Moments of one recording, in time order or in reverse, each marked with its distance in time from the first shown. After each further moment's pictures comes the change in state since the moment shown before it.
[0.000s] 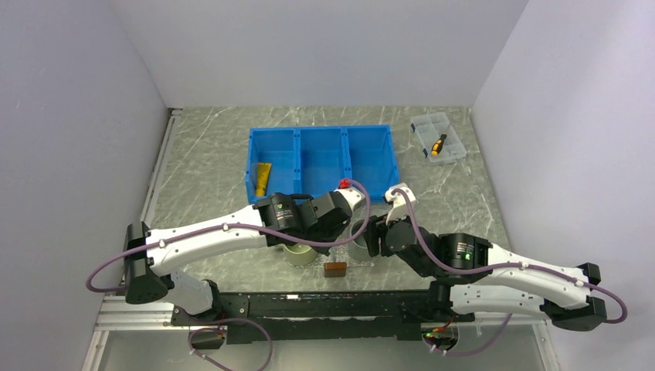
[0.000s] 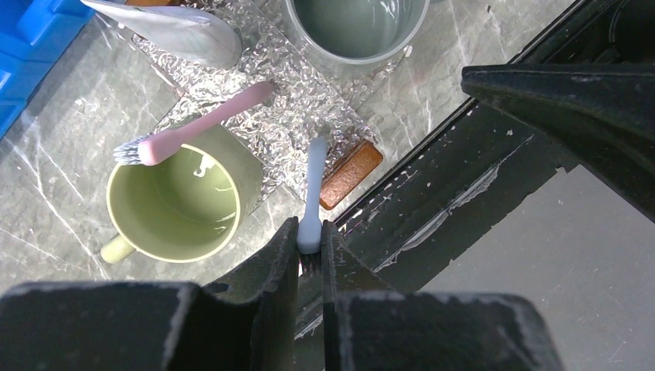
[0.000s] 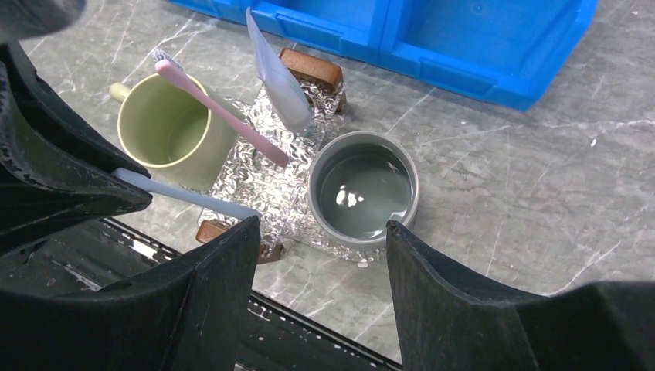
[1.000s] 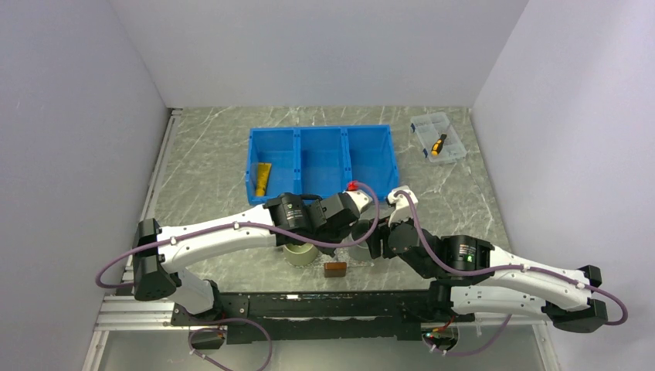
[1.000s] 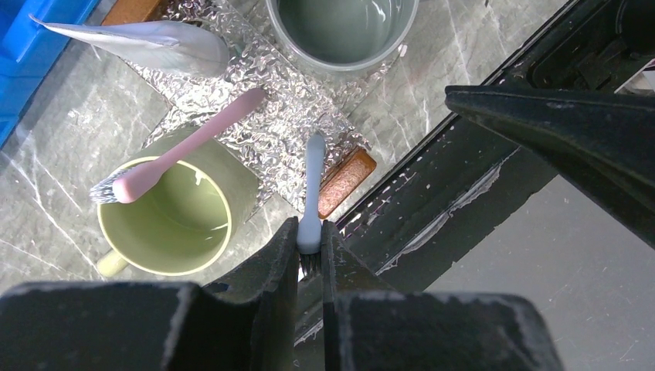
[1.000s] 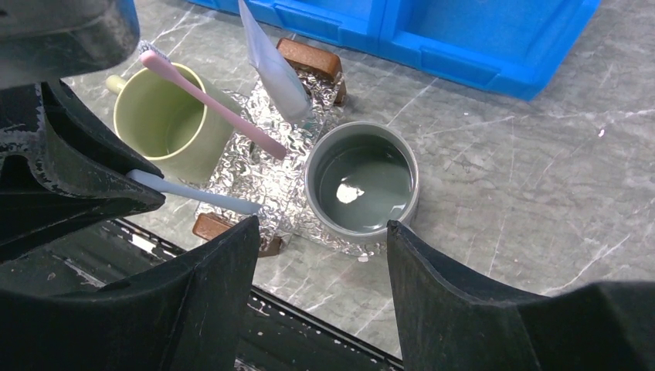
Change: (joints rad) left arm -0.012 0.061 0.033 0.002 0.006 0.021; right arm -0.005 -0.034 -0.034 0.000 -0.014 0.013
